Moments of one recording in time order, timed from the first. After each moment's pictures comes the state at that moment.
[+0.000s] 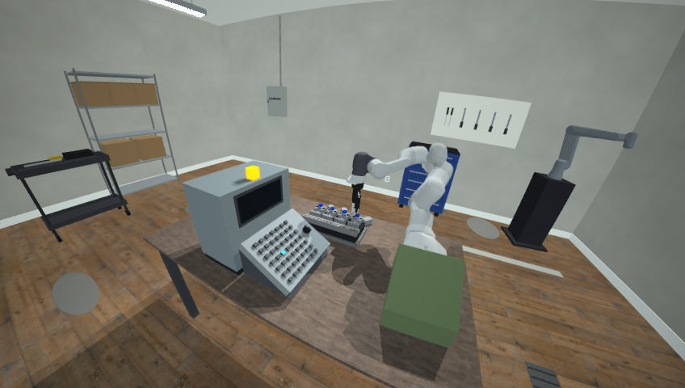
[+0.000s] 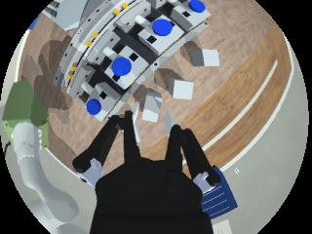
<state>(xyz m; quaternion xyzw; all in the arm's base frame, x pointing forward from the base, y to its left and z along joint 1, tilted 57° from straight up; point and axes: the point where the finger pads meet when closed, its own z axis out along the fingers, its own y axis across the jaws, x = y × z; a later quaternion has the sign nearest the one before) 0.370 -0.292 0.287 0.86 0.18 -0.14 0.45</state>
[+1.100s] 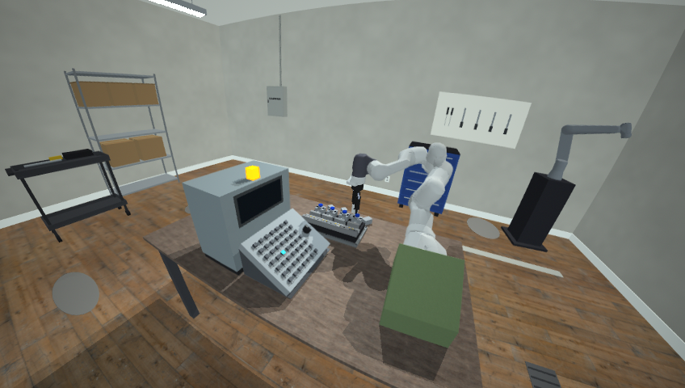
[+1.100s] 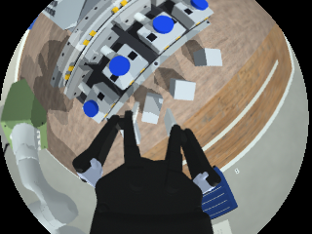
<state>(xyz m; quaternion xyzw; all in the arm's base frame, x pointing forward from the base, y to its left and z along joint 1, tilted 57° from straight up) 0.368 -0.300 0.282 0.86 0.18 -0.14 0.45</state>
